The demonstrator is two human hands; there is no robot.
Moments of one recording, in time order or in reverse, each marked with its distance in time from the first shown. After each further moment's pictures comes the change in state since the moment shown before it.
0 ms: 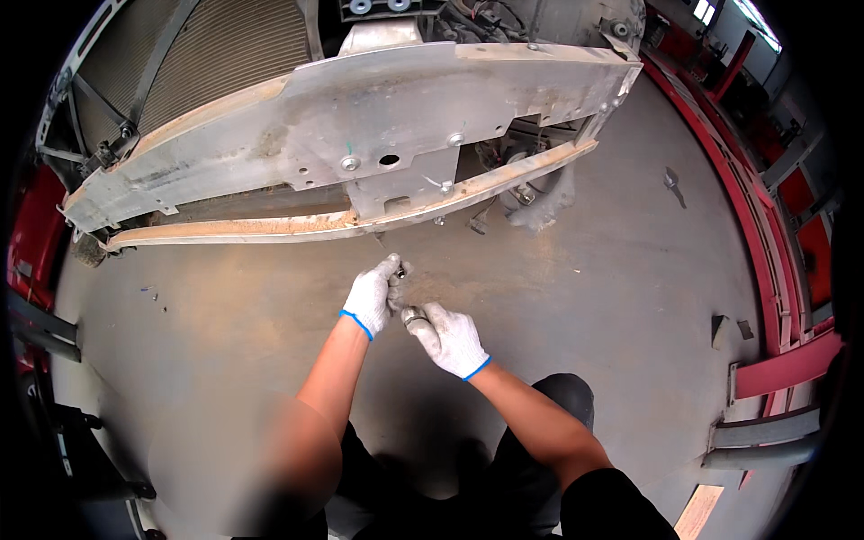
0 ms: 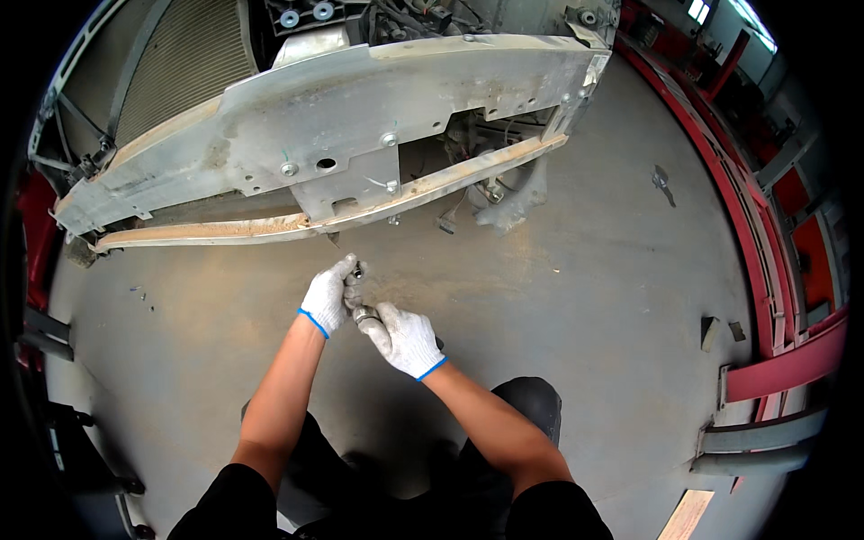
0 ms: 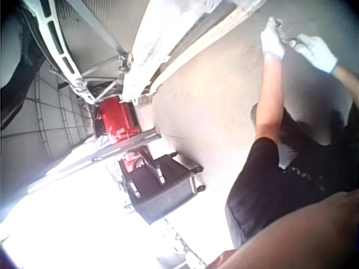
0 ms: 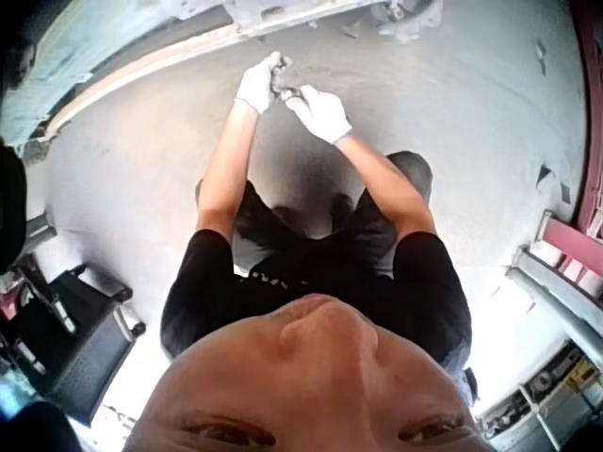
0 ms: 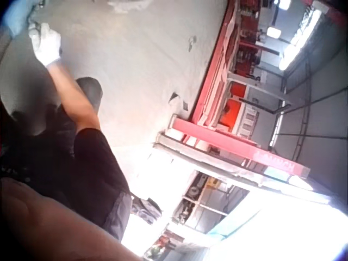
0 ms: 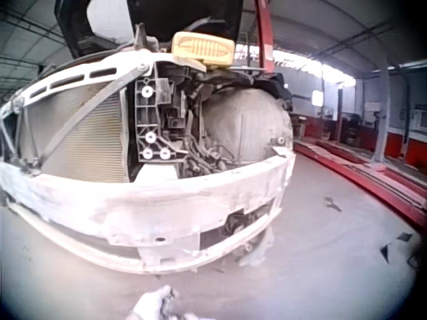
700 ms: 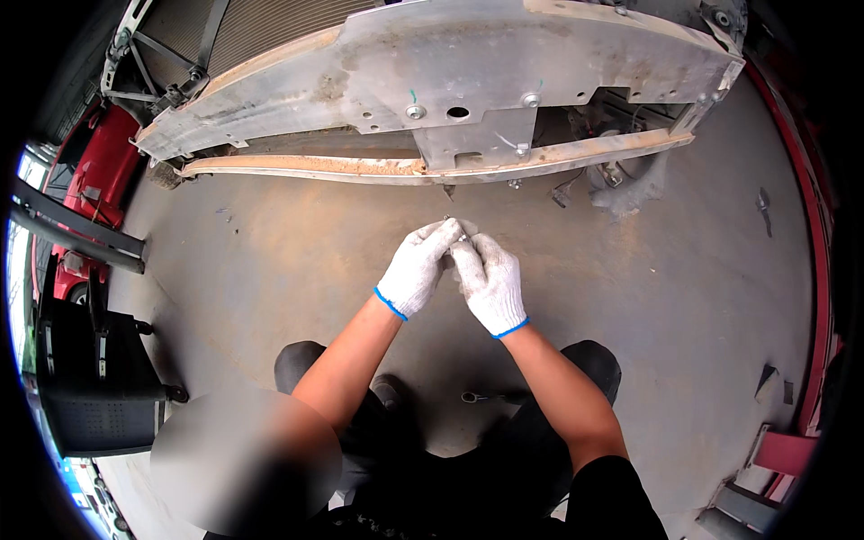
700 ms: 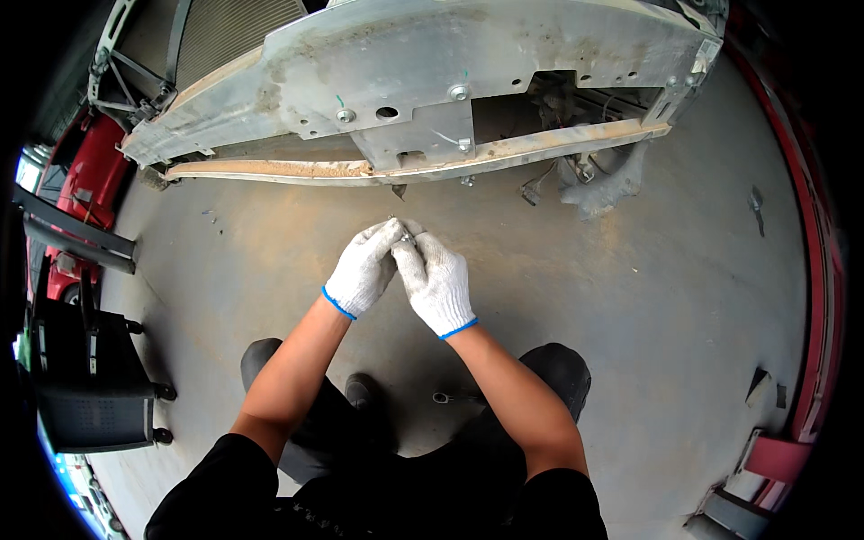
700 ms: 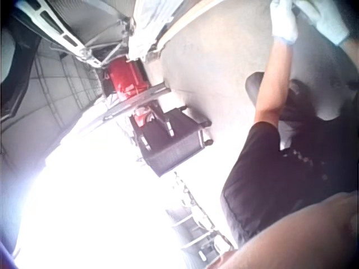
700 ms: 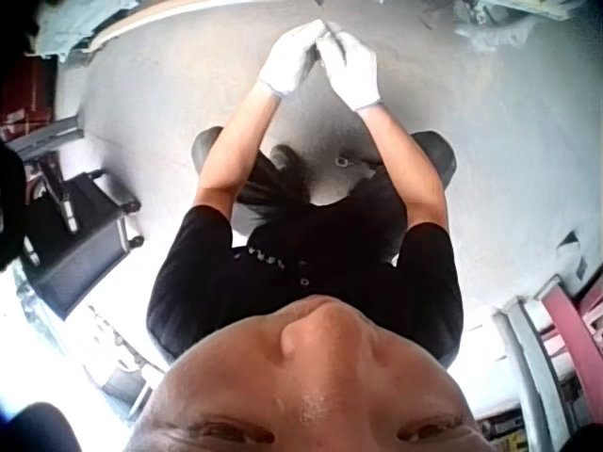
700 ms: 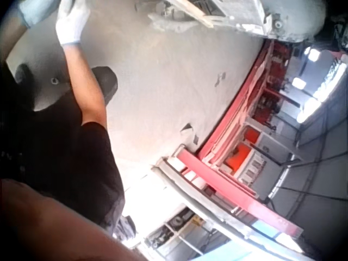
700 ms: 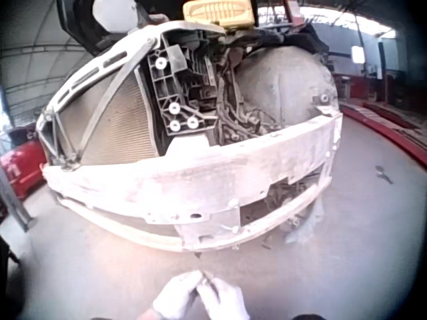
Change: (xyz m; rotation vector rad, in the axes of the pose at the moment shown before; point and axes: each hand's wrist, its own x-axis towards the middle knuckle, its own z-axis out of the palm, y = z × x) left_hand -0.065 0.005 0.005 0.214 -0.208 0.357; right_hand 0.041 -0.049 -0.013 0.509 0.143 0.086
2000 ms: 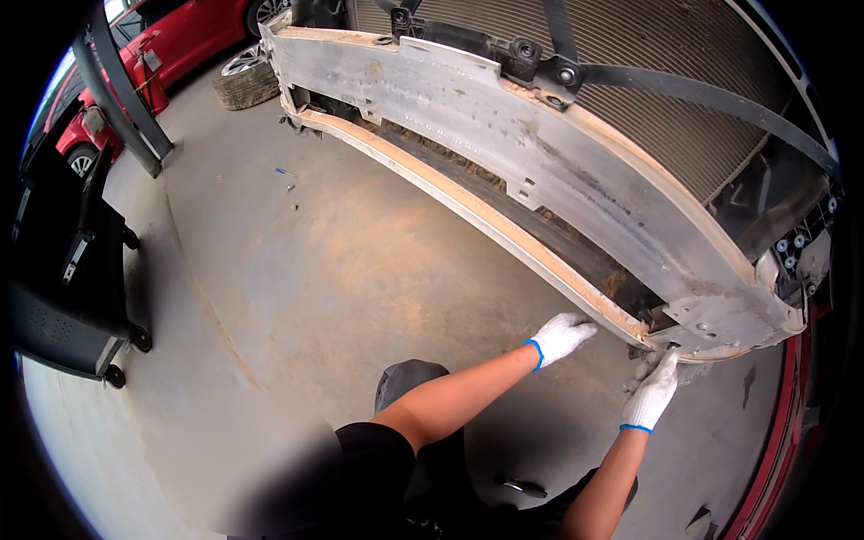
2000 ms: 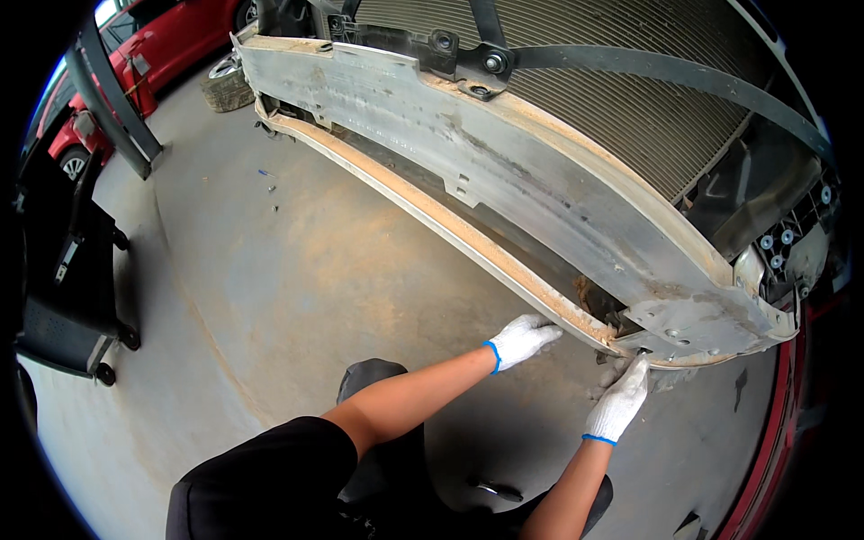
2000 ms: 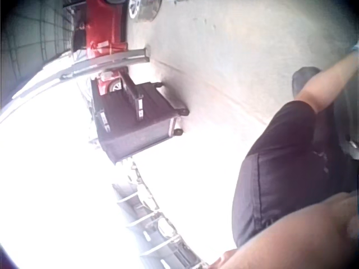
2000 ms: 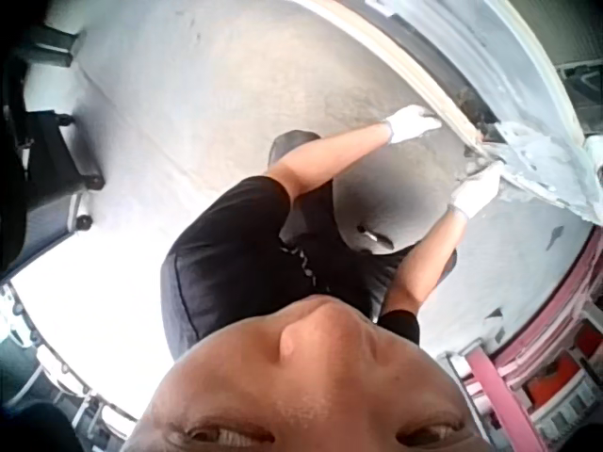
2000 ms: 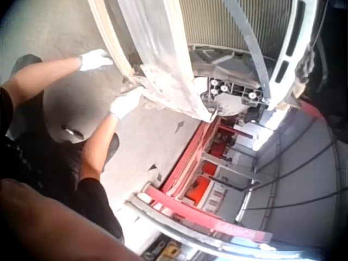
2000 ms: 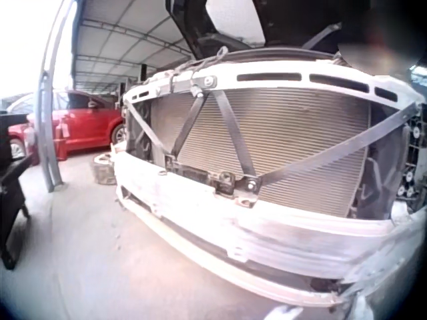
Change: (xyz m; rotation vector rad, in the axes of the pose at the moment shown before) left_hand 0.073 -0.002 -0.124 0.227 0.026 -0.005; right_hand 0.068 -0.032 0.041 -0.174 0.531 0.350
